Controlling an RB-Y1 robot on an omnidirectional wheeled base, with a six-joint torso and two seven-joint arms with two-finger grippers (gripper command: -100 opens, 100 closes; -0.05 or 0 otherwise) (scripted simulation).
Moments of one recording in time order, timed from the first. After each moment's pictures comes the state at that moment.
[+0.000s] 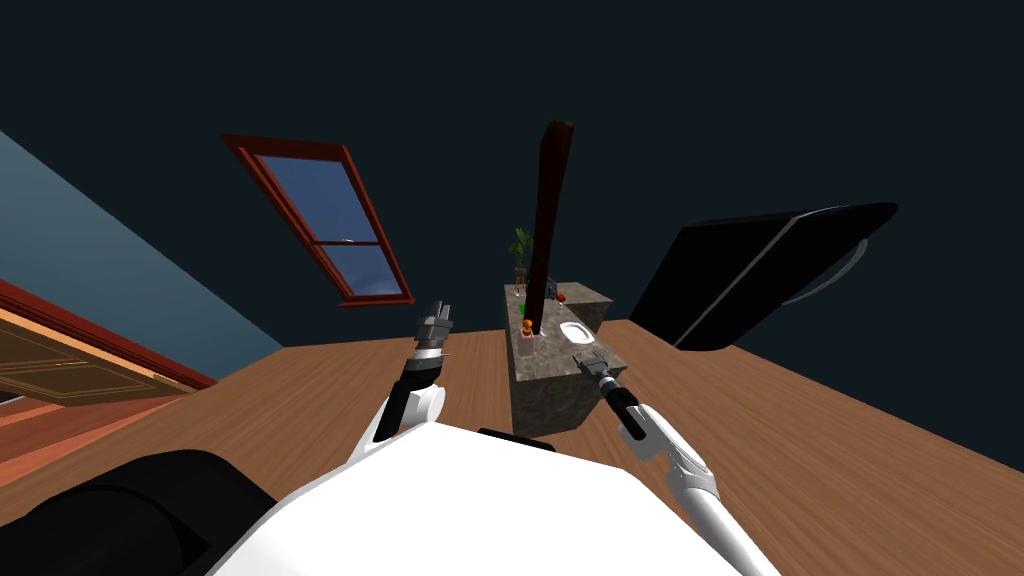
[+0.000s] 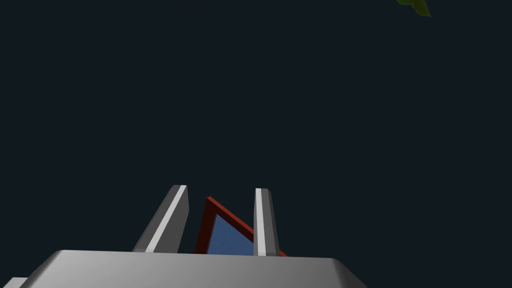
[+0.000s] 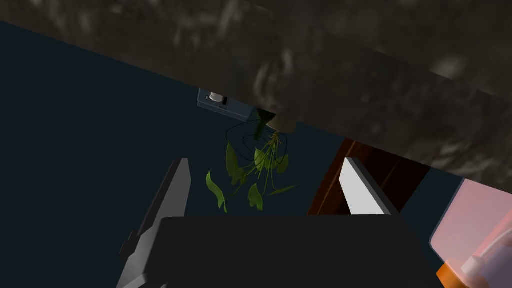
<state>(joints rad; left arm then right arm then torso) 0.46 0.01 0.03 -2.25 0.08 -0.42 0.12 0.09 -0.49 0.08 -1.38 0.67 -0.19 0.78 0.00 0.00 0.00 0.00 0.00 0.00</state>
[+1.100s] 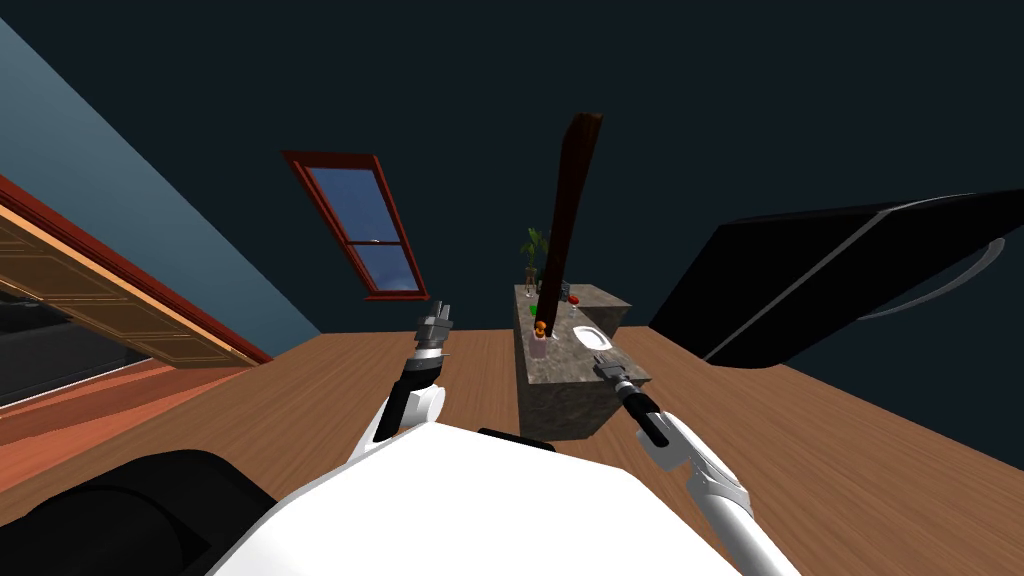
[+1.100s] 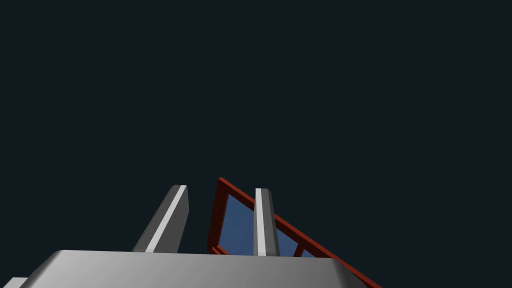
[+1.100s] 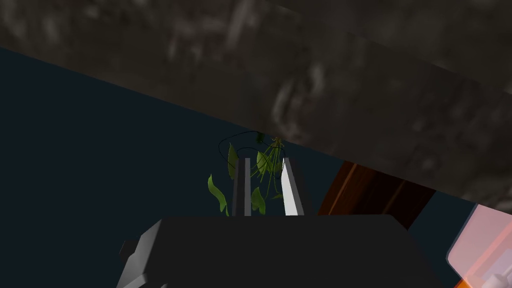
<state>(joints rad) 0.46 0.01 0.03 -2.25 0.08 -0.42 0.12 0.08 -0.52 -0.03 -1.27 0.64 -0.27 0.78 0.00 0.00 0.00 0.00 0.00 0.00</state>
